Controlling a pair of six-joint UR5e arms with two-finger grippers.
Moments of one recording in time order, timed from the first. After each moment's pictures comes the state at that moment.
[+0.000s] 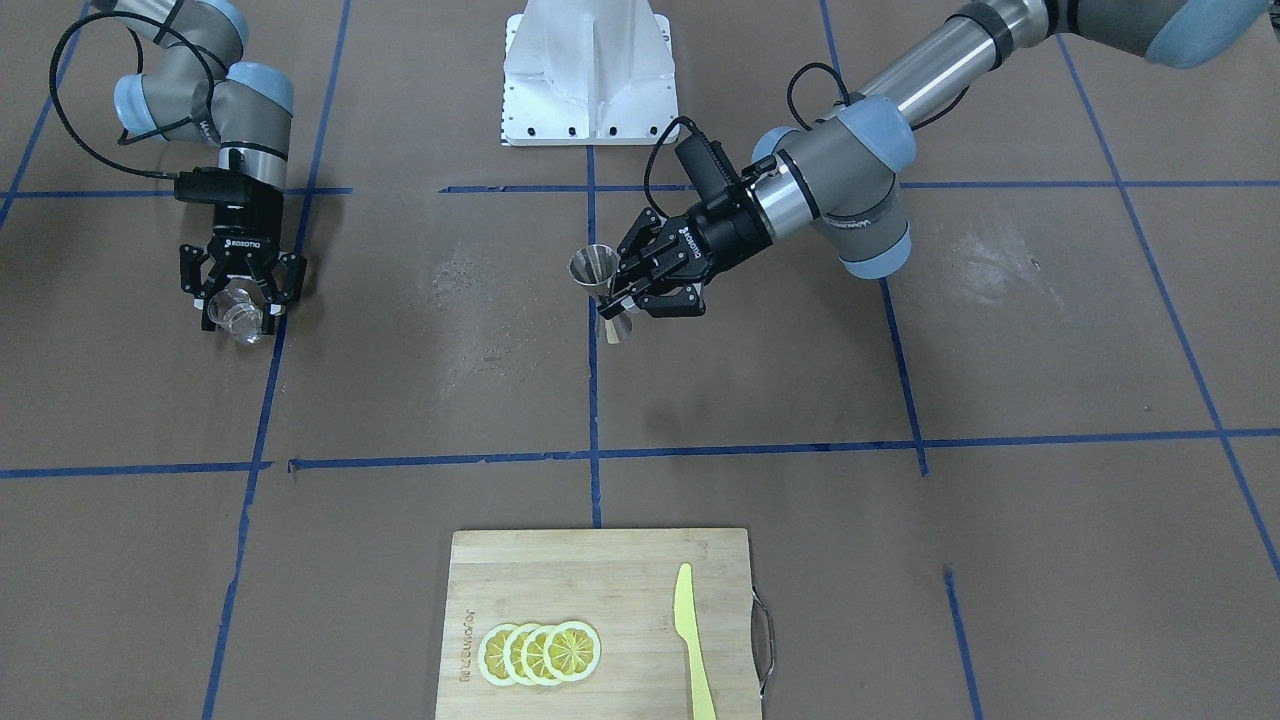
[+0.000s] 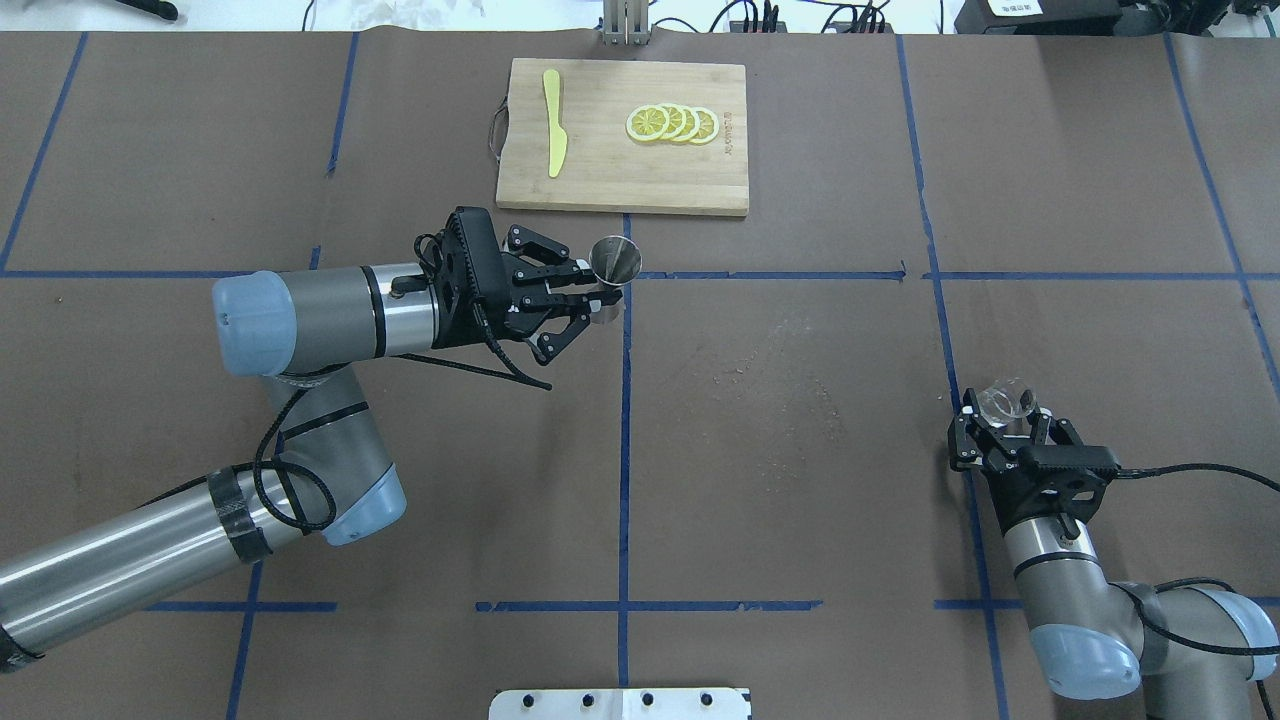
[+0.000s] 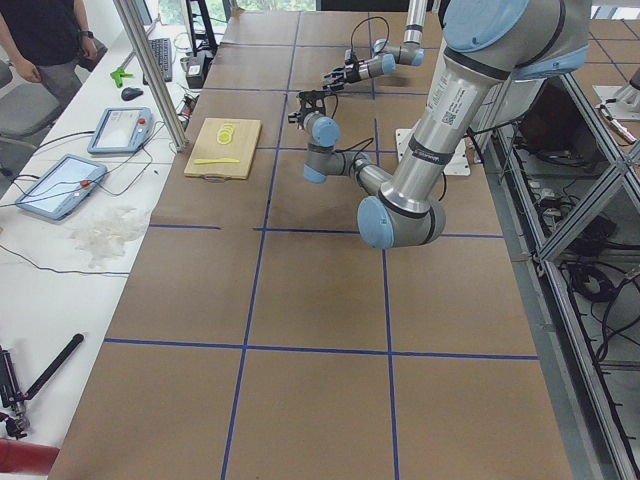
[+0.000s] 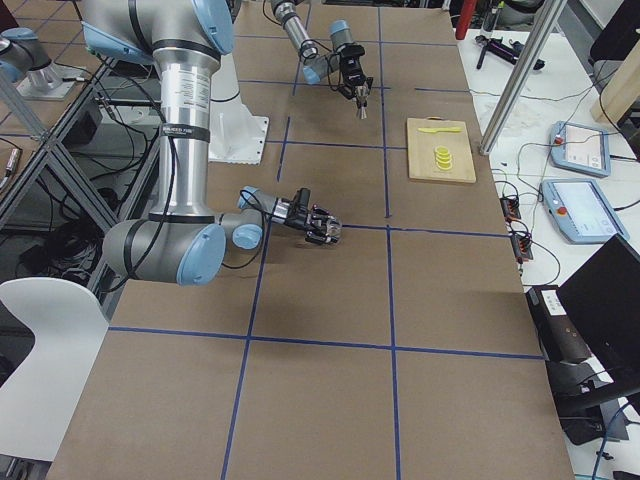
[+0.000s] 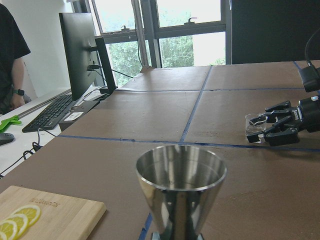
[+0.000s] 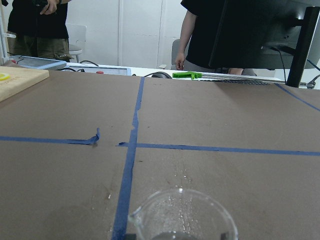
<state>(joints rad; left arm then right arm) -0.57 -2.16 -1.36 -3.10 -1.77 -0.18 0.12 -1.68 1.63 -0.81 0.46 1.53</state>
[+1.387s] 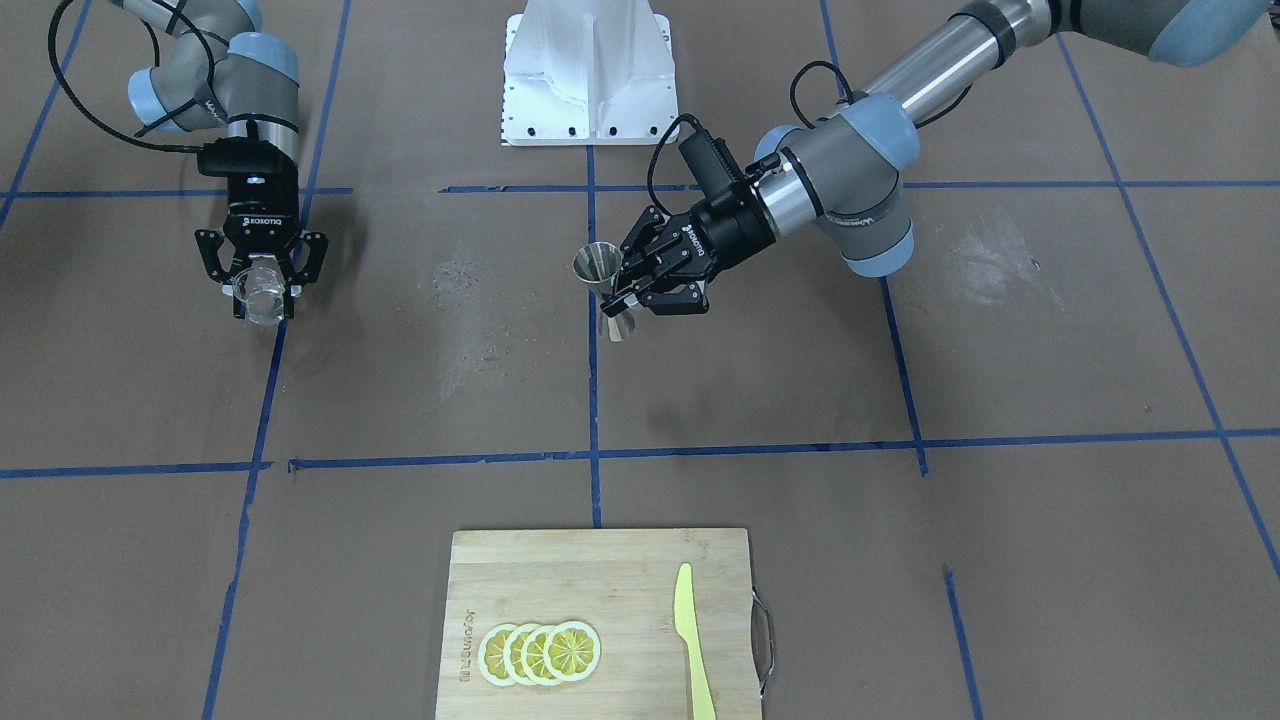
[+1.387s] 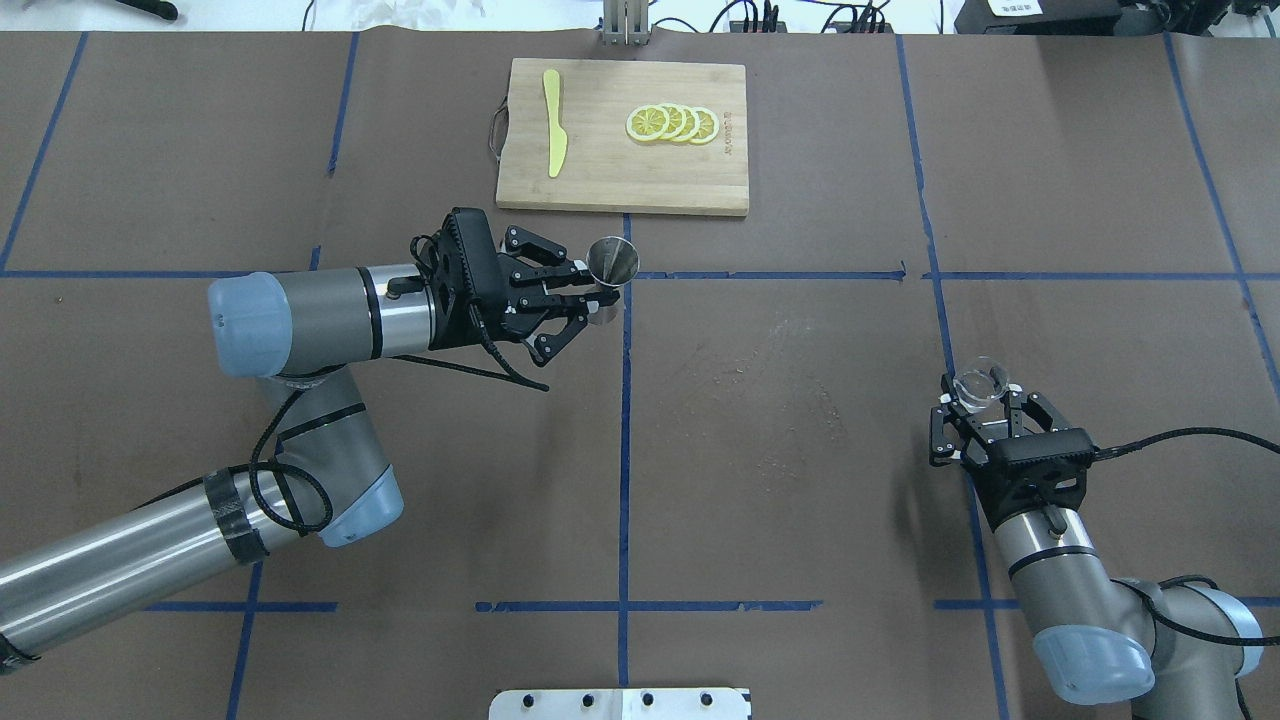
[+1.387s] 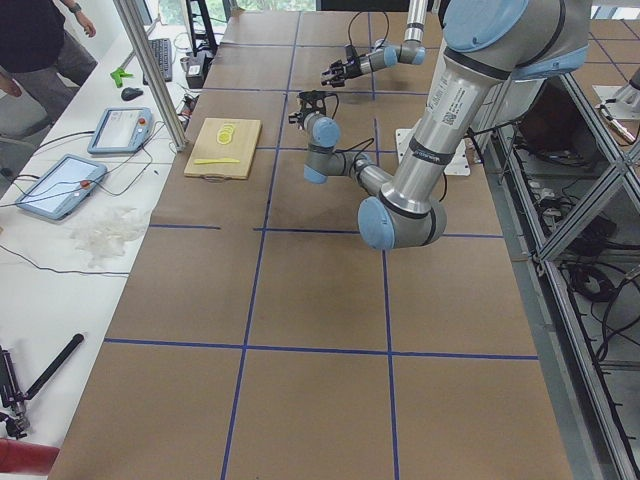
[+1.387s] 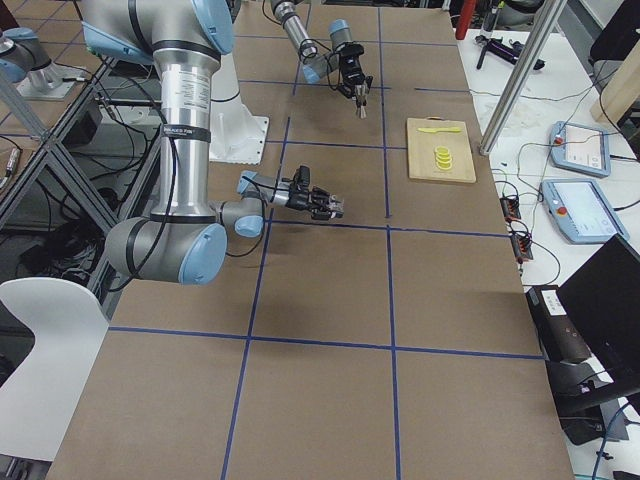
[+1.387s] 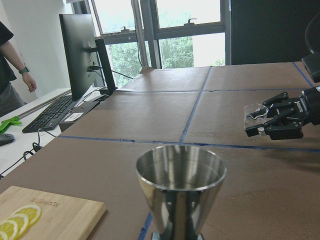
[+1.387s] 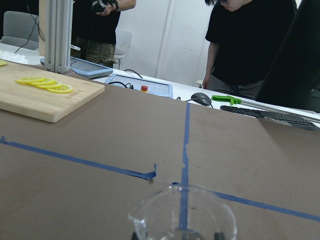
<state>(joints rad) -0.57 -2.16 -1.36 -3.10 -1.77 -0.18 0.14 -1.66 1.71 -0.62 0.47 1.08</state>
